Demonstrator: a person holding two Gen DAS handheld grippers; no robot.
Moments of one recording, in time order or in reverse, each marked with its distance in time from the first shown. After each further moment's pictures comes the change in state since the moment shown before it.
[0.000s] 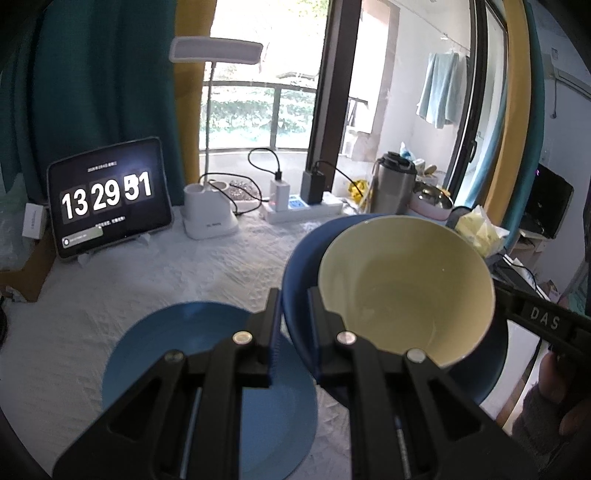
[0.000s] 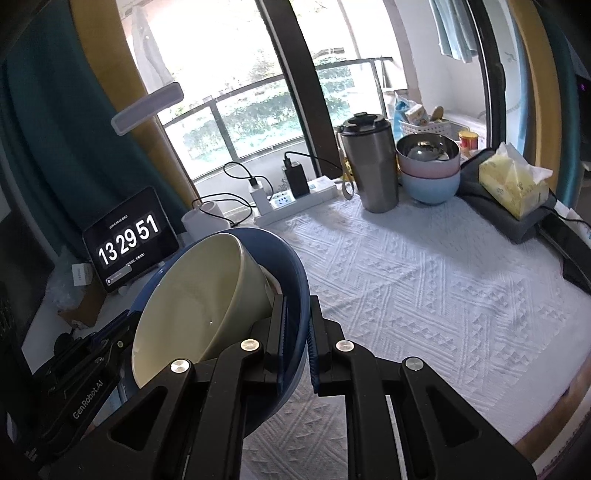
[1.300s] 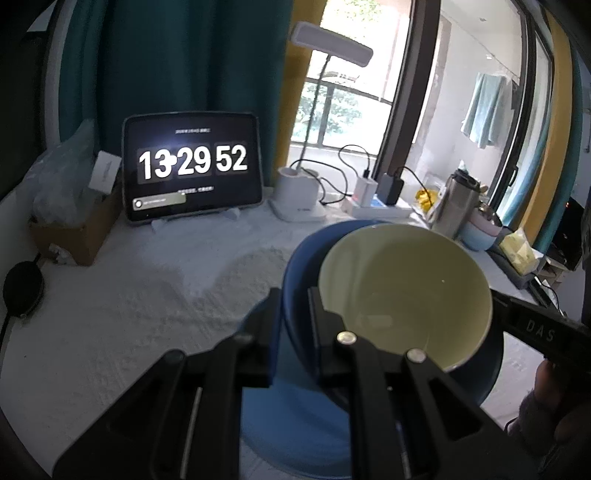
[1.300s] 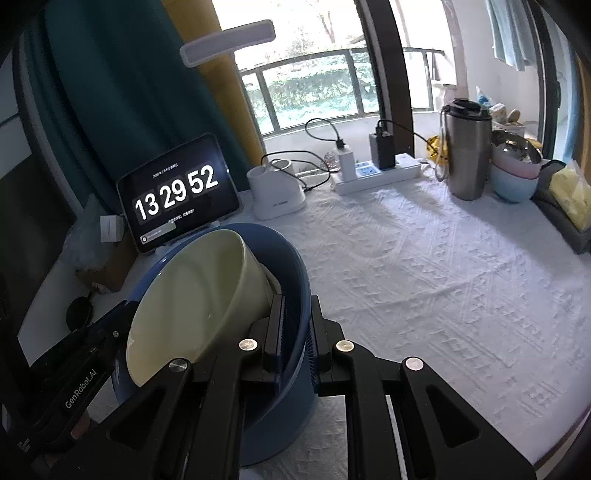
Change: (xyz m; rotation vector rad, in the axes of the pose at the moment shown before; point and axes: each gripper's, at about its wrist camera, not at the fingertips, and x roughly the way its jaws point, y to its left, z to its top) left arm -0.024 0.119 -0.025 -0.135 0.012 0.109; right arm 0.050 0.117 -0.025 -0.123 0.099 0.086
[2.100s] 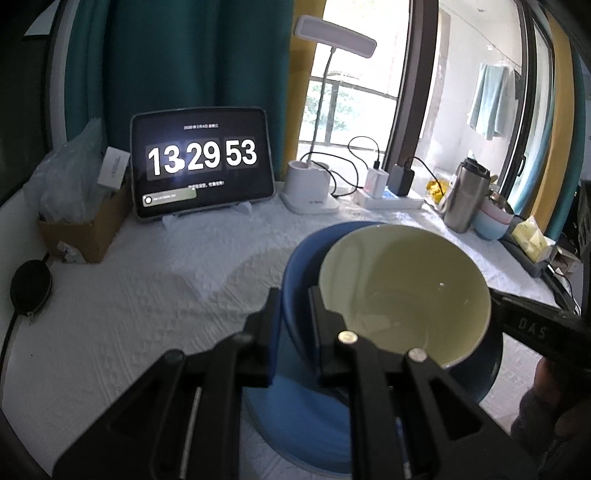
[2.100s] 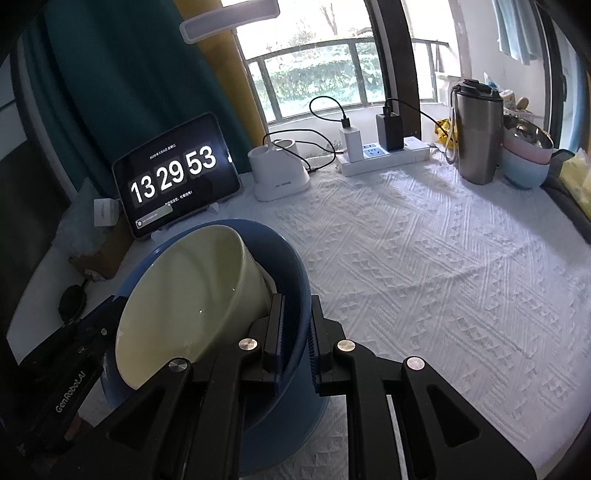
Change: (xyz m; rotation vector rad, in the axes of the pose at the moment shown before) left arm 0.006 0.002 -0.014 0.032 -0.006 0.043; right arm 0.023 0.003 -0.014 -0.006 0.028 0.000
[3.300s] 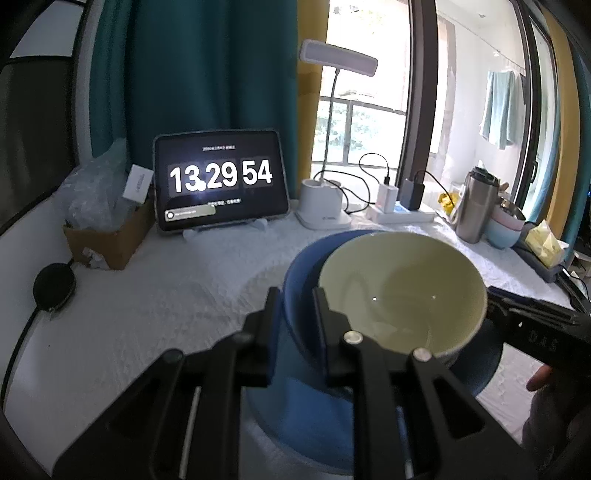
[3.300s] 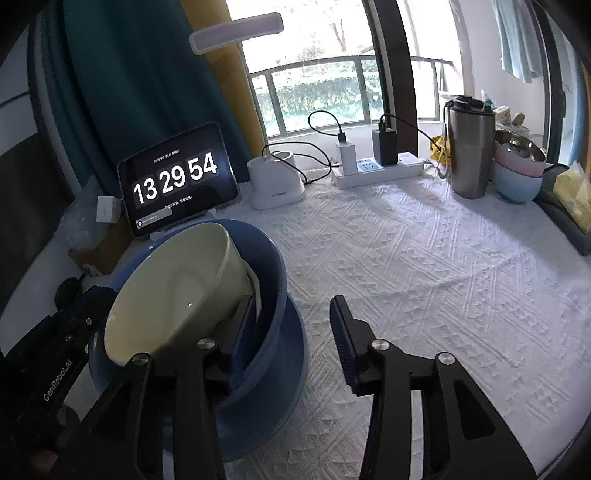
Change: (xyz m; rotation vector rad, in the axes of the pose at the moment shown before) left arm -0.020 -0.014 -0.013 0.010 -0.098 0.099; right arm -0.014 -0.013 -0.012 -0.046 -0.065 -0.004
